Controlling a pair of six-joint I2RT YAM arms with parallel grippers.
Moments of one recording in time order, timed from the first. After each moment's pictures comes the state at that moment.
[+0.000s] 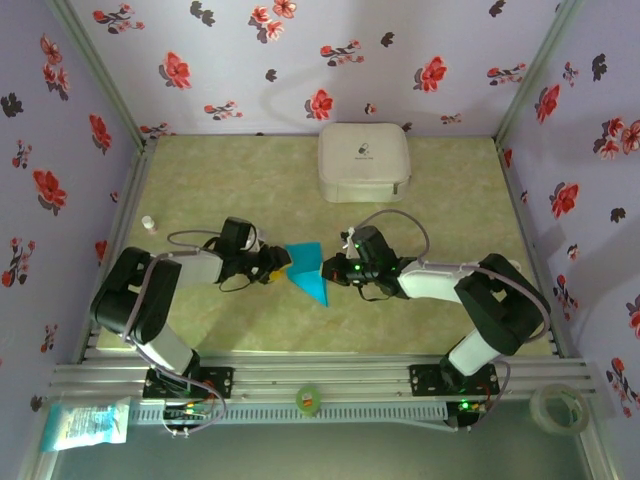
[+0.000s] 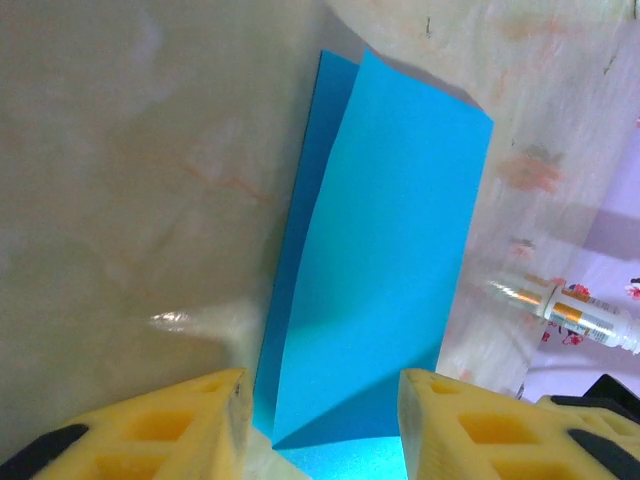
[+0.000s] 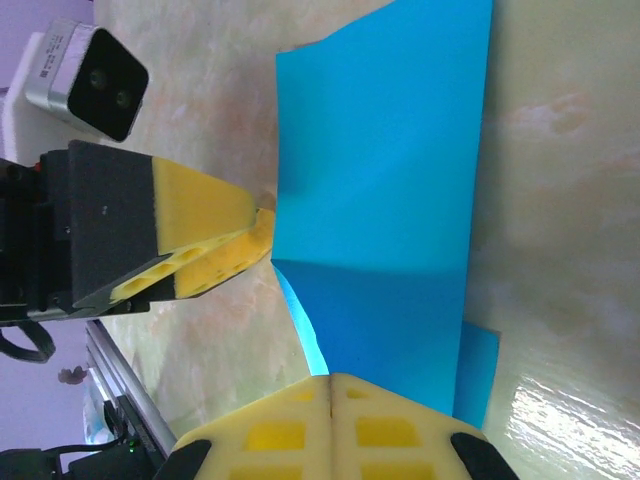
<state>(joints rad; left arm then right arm) -0.41 1.63 0.64 0.07 0.59 -0.96 0.72 1.57 0.64 0.23 -0.44 0.90</state>
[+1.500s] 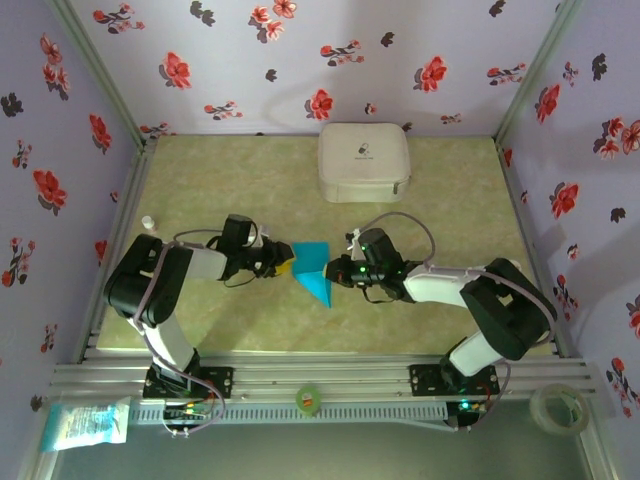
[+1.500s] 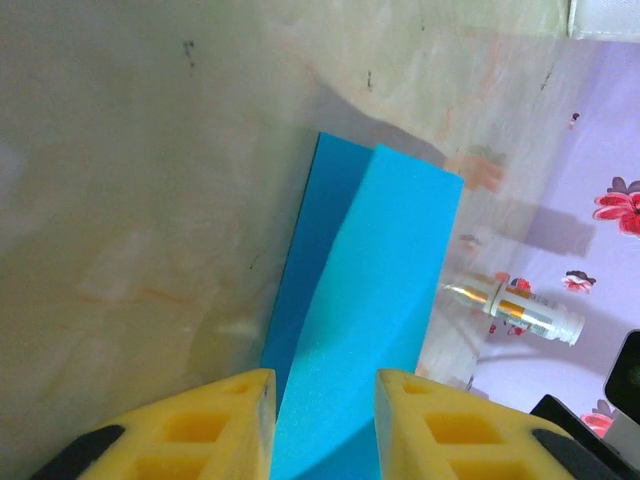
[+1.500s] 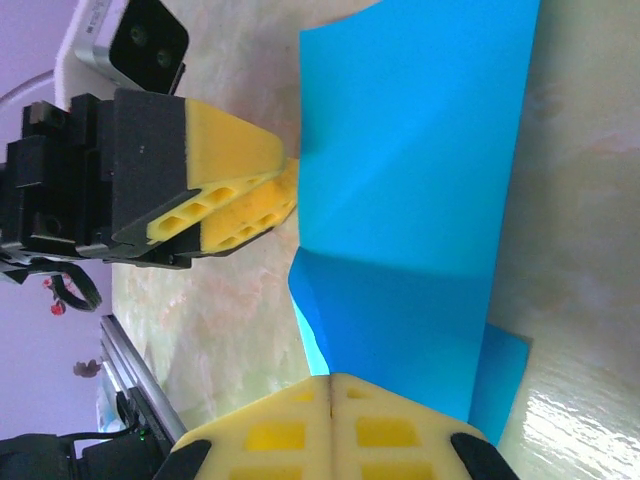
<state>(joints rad) -0.40 1.75 0.65 0.27 0.69 -1.03 0.70 1.52 0.58 0.27 -0.47 0.91</state>
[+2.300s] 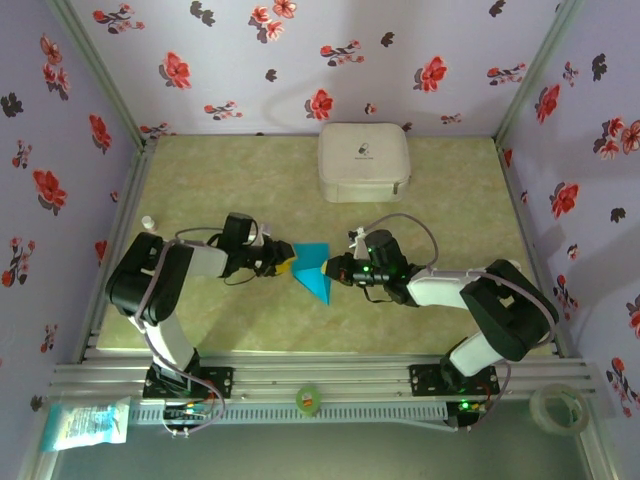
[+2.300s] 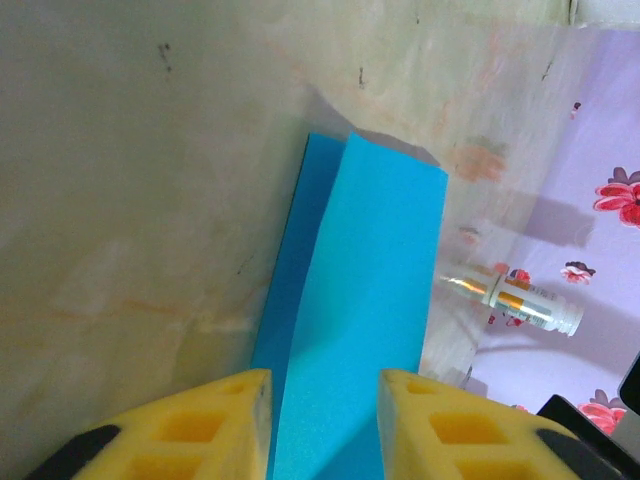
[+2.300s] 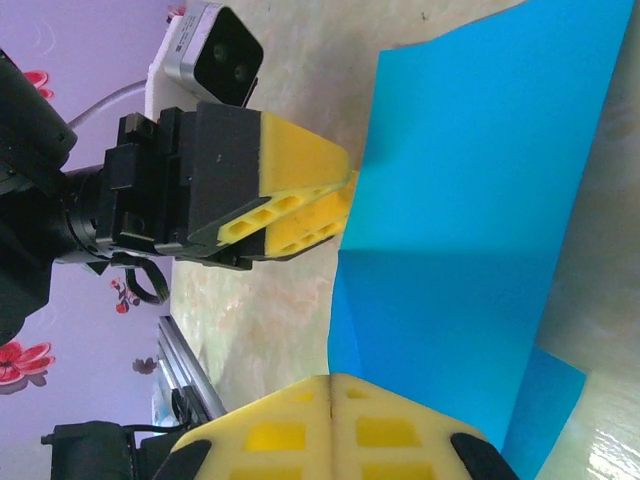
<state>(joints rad) -0.40 1.76 0.68 0.23 0.72 -1.01 0.68 1.52 0.53 0.44 -0.53 0.97</state>
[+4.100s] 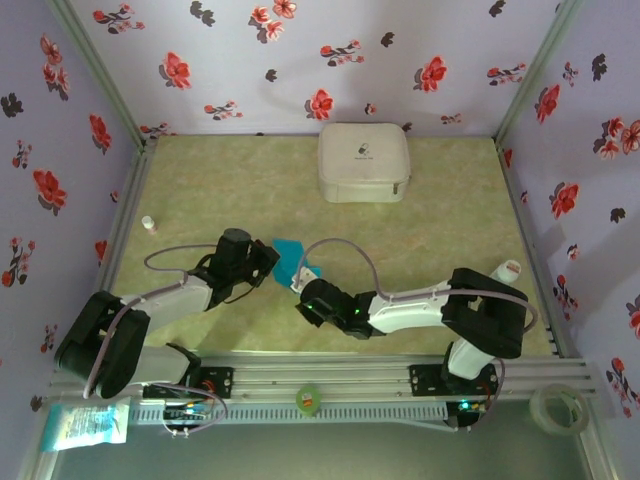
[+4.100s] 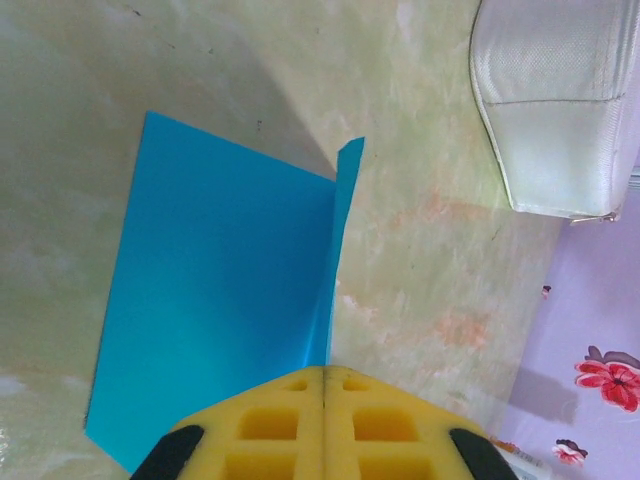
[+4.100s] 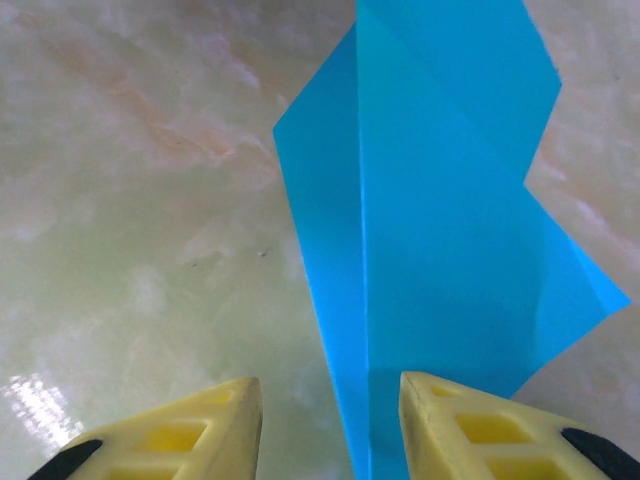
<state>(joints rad) -0.55 1.32 0.48 0.17 0.16 -1.31 1.21 1.63 0.70 0.12 0.33 0.18</state>
